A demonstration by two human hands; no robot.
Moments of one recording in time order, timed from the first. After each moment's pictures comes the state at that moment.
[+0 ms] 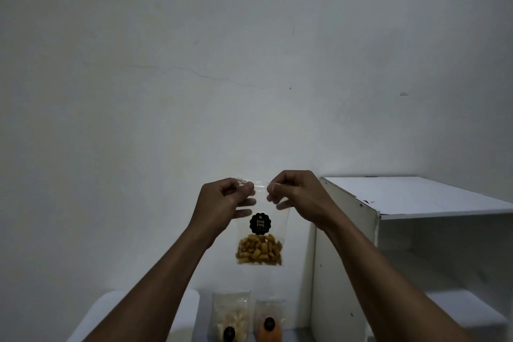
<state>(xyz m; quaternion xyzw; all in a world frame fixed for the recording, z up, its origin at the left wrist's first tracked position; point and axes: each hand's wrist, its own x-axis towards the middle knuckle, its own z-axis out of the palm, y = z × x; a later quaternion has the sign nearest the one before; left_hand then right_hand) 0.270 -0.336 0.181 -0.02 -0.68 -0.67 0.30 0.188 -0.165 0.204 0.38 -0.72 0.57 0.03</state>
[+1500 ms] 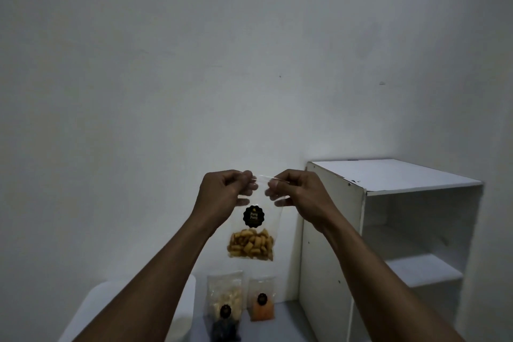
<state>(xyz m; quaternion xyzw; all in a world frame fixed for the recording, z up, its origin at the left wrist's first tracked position) 0.286 -0.347 0.171 -0.06 -0.71 -0.64 0.29 0.230 -0.169 0.175 0.32 -0.70 0.64 0.05</state>
